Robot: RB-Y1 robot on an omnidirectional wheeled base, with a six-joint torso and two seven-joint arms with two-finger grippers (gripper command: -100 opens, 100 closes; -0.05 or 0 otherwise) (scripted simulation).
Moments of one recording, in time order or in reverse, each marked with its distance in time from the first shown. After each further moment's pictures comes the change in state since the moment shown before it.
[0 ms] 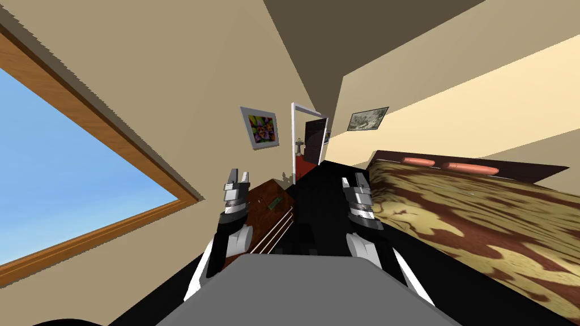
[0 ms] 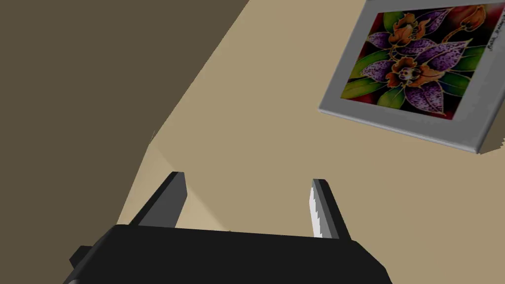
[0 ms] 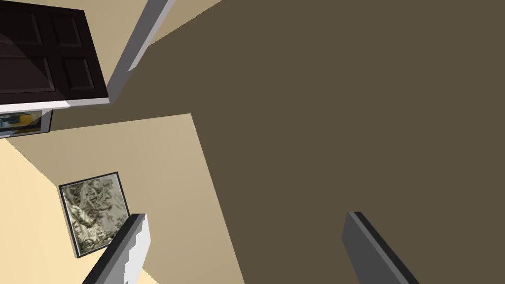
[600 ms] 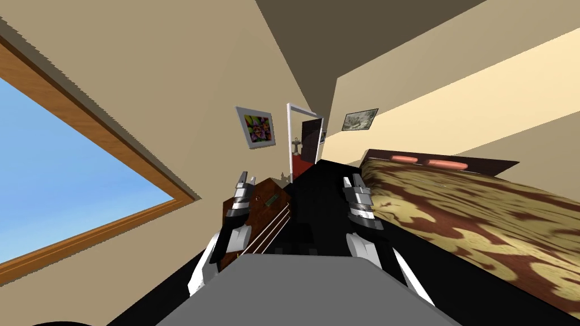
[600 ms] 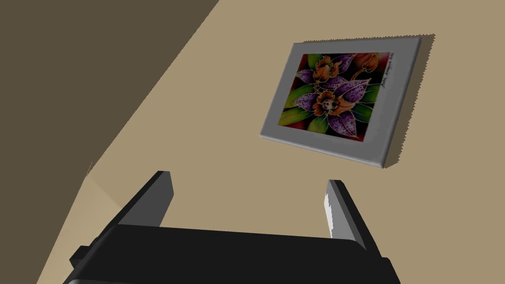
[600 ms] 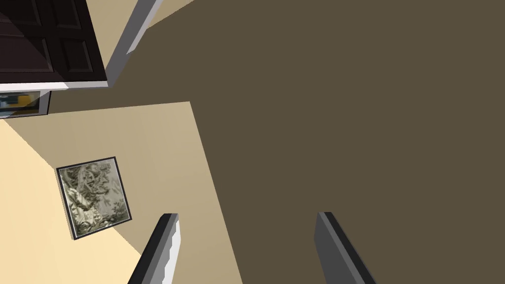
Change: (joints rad) left arm -0.043 0.122 0.021 0.111 0.054 0.132 0.027; right arm 0.000 0.000 0.000 0.000 0.000 0.000 0.000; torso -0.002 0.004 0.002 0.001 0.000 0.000
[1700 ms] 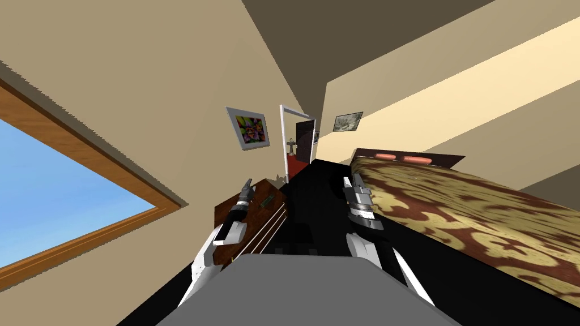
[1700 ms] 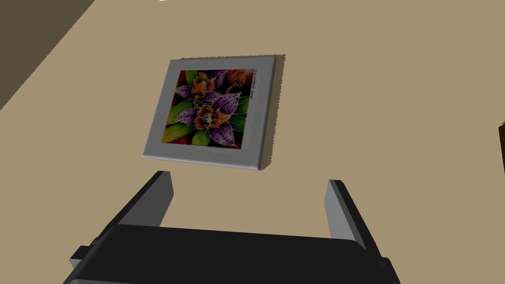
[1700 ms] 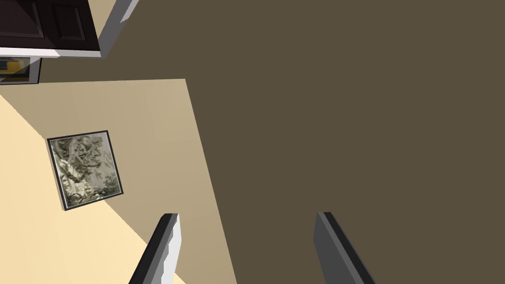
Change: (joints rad) left arm -0.091 0.161 0.077 0.245 0.113 0.257 0.075; right arm 0.000 0.000 0.000 0.000 0.000 0.000 0.000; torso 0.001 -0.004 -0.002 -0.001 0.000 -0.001
